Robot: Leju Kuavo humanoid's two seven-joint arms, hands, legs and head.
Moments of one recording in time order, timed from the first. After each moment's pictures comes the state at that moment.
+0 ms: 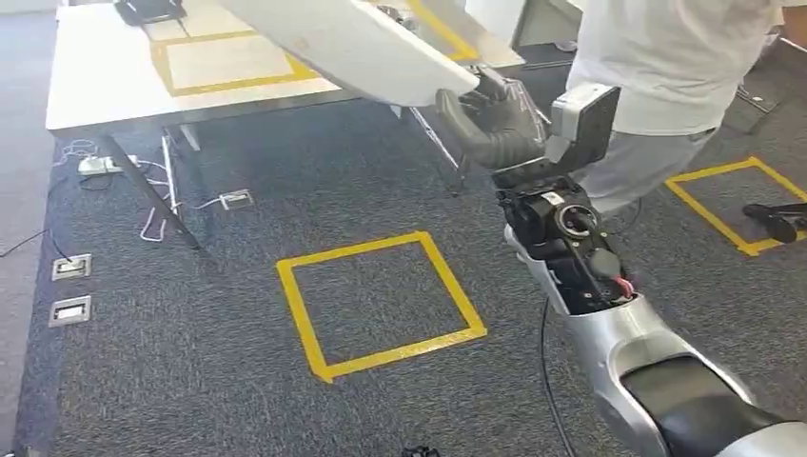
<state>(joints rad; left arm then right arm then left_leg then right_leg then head) -0.34 0.18 0.95 -0.19 -0.55 0.02 0.00 -0.62 -0.07 0.25 -1.55 -0.16 0.08 -0.26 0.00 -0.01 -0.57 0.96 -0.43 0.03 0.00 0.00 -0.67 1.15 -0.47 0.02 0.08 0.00</state>
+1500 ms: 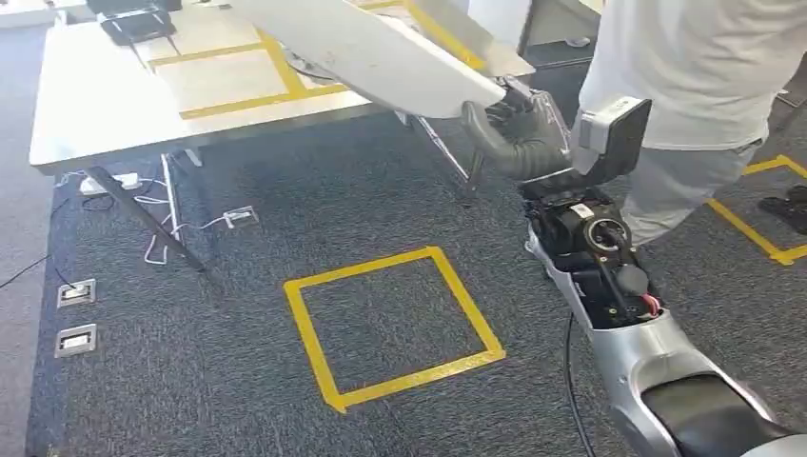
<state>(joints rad) -0.33 0.16 0.95 -0.19 -0.59 0.00 -0.02 -0.54 -0.10 0.20 -1.66 -0.14 0.08 -0.19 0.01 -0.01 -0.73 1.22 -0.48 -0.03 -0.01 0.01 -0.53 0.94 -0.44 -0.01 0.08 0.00</state>
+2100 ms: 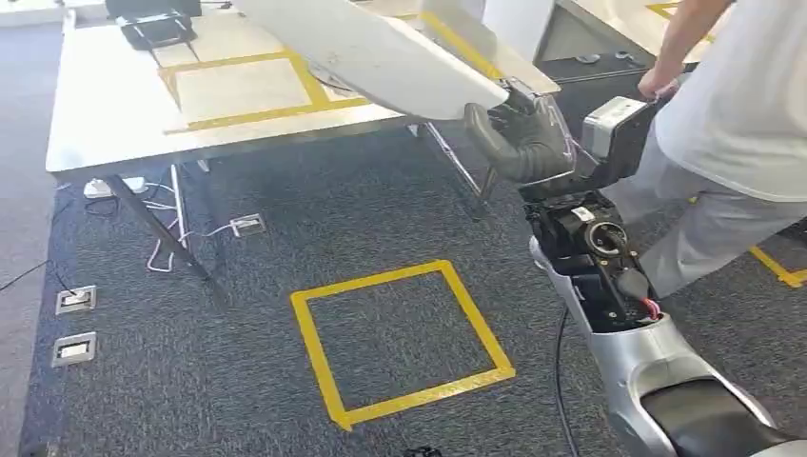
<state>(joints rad) -0.33 0.16 0.95 -0.19 -0.59 0.00 -0.02 -0.54 -0.10 0.20 -1.67 -0.14 0.08 -0.19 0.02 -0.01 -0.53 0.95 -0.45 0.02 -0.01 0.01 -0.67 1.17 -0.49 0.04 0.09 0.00</state>
